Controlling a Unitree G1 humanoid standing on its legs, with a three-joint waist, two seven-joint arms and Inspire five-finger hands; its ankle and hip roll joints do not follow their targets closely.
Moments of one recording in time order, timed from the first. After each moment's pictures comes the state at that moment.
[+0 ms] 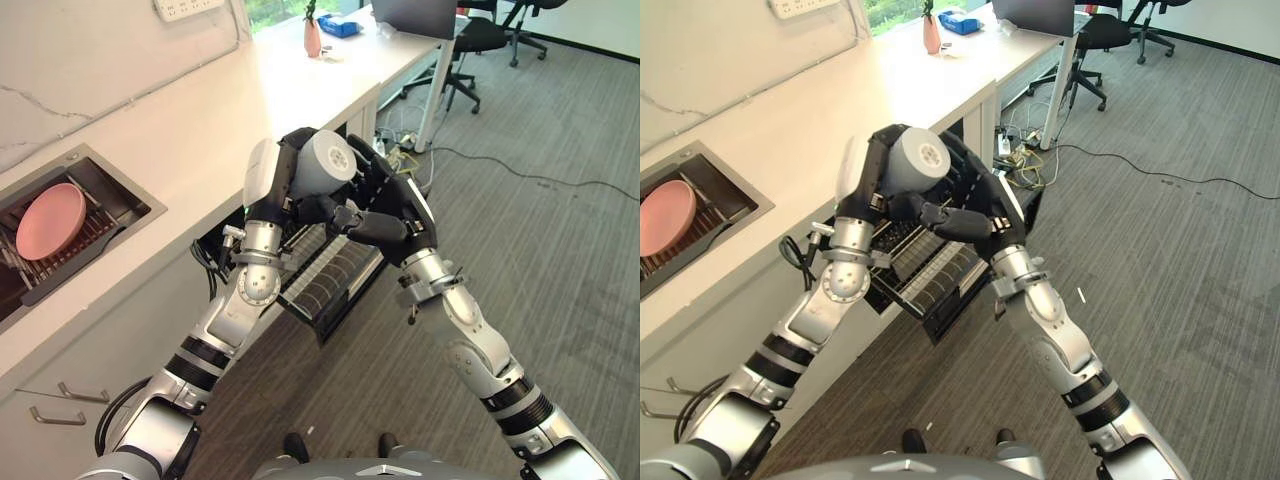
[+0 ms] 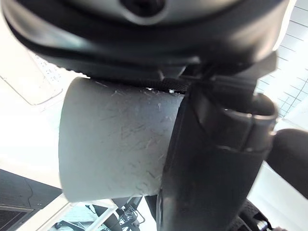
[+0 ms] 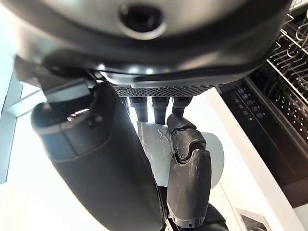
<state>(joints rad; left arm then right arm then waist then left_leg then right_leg) -0.44 0.40 -0.39 0.08 0.31 -0.09 0.48 -0.28 -0.37 0.43 -0.14 0.72 -0.16 -0.10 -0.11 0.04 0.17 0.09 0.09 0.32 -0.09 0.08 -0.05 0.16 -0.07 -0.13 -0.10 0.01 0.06</state>
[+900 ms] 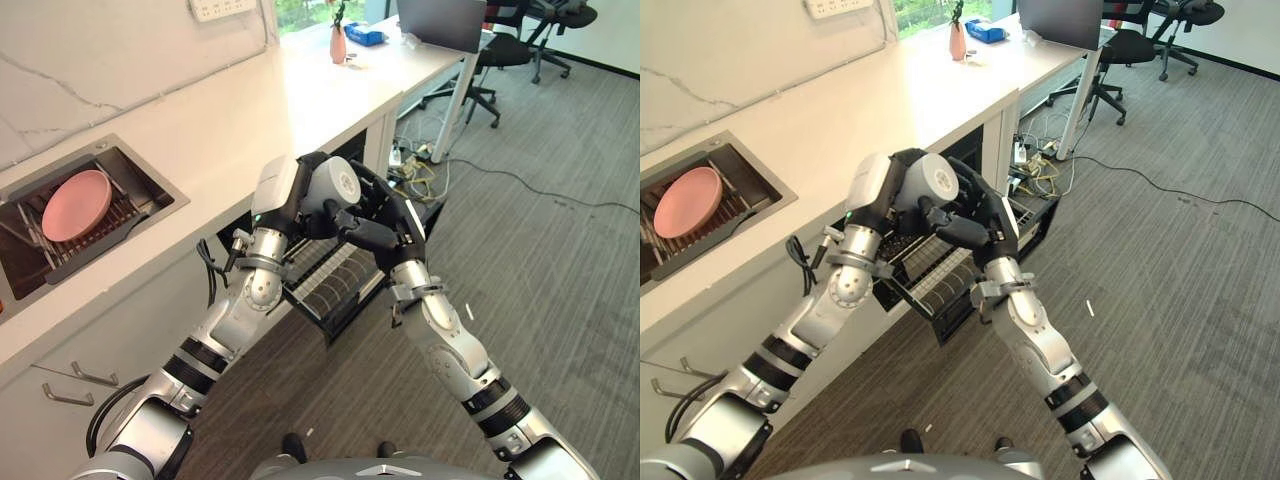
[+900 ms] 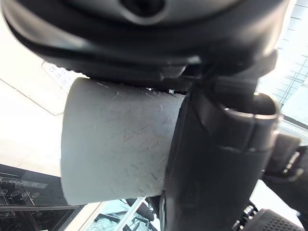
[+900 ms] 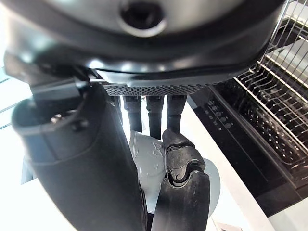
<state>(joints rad) -0.44 0.42 -0.46 0.08 0.38 0.01 0.41 -0.28 -0.28 0.48 -0.01 0.73 -0.17 -0.24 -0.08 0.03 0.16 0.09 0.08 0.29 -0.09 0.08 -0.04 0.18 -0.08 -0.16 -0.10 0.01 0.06</state>
